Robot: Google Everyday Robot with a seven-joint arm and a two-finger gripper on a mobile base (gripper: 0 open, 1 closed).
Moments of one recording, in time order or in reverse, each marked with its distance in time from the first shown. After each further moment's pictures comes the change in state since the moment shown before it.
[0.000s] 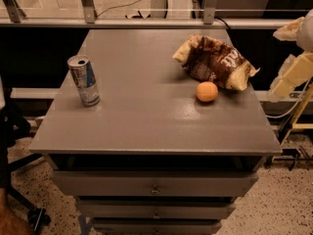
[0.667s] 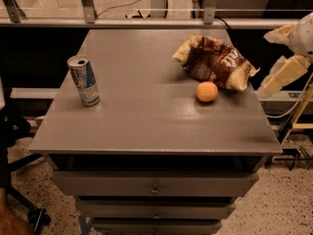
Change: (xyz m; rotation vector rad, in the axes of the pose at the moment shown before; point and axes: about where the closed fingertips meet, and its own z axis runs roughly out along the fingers) arm -0.002 -0.022 0.028 -0.008 -0.172 0.014
